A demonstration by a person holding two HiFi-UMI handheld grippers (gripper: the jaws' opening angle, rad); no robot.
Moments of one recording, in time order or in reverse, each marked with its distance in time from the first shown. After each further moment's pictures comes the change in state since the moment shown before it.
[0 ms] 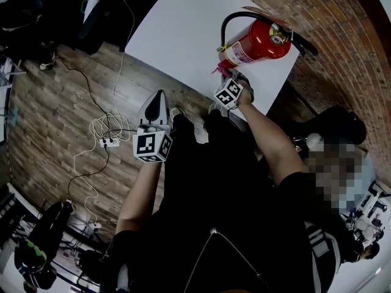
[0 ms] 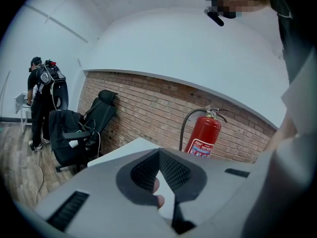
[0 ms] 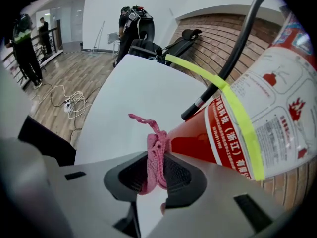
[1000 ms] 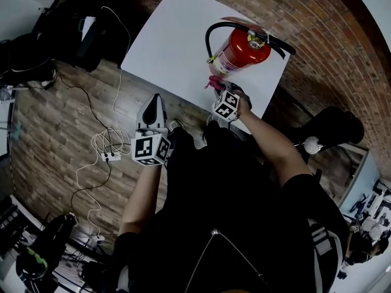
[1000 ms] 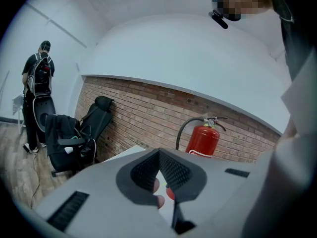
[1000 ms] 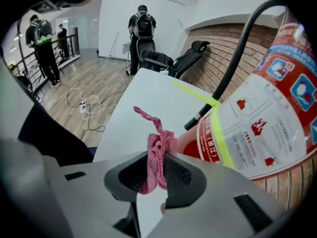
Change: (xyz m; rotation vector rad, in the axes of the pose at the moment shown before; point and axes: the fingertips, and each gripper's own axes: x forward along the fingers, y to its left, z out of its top) left arm 0.015 -0.032 0.034 0.006 -0.071 -0.023; right arm -0.050 0.000 0.005 -0.085 -0.111 0.106
